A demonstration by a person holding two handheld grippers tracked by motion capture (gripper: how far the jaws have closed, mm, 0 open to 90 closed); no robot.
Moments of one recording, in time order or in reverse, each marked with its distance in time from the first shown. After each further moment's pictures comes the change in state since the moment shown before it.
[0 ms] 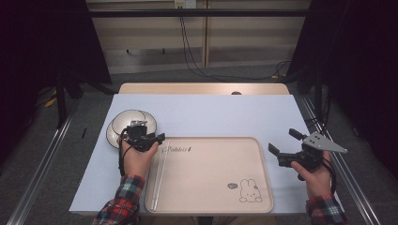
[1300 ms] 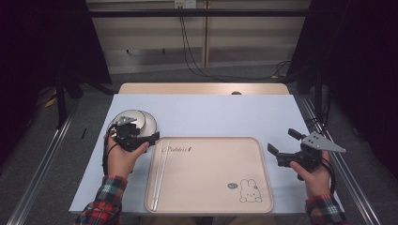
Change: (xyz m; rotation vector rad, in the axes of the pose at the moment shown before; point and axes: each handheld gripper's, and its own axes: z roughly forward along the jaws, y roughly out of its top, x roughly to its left) left arm 0.023 0.009 -0.026 -0.023 -0.038 0.098; right arm 0.001 0.000 0.002 0.001 0.001 -0.012
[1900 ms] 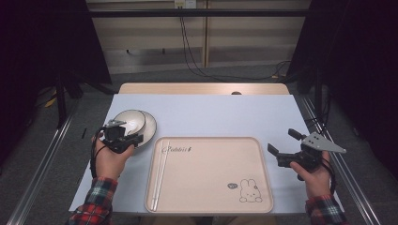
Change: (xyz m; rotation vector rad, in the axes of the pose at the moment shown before) left arm 0.024 -0.006 -0.021 0.077 0.044 -0.007; right arm 0.001 0.000 -0.001 0.000 -0.005 0.000
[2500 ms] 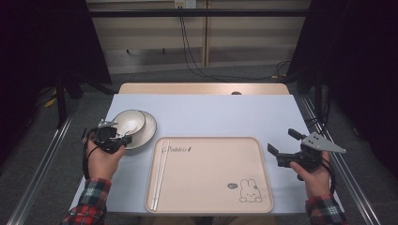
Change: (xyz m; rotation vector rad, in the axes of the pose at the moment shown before) left arm 0.015 -0.002 -0.013 0.012 0.078 -0.030; right arm 0.000 0.000 0.000 -0.001 0.006 -0.003
